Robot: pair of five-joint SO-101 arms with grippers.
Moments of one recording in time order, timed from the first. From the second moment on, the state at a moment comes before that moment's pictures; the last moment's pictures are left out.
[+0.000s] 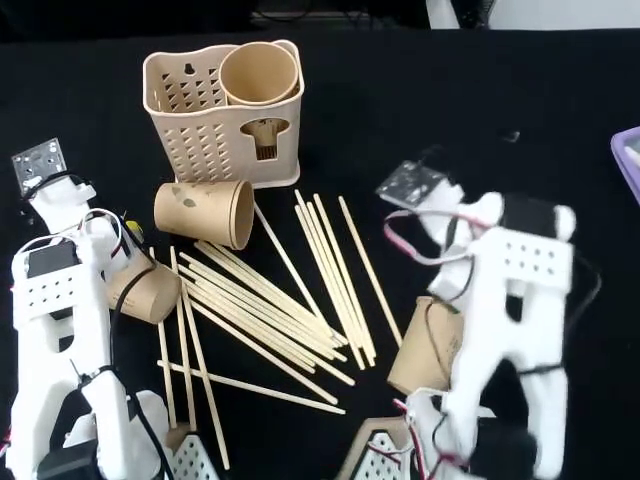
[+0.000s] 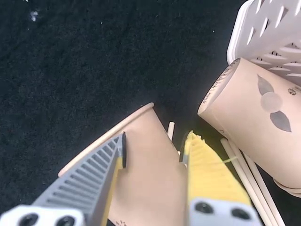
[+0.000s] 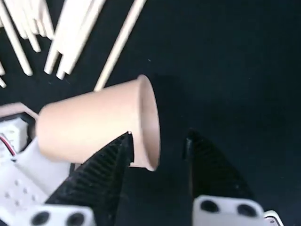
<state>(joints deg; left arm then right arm) -23.2 -32.9 50.2 50.2 6.0 14.1 -23.5 26.6 94.2 62.8</state>
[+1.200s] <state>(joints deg) -23.2 -32.9 50.2 49.8 6.0 19.6 -24.5 28.4 98.9 87.0</state>
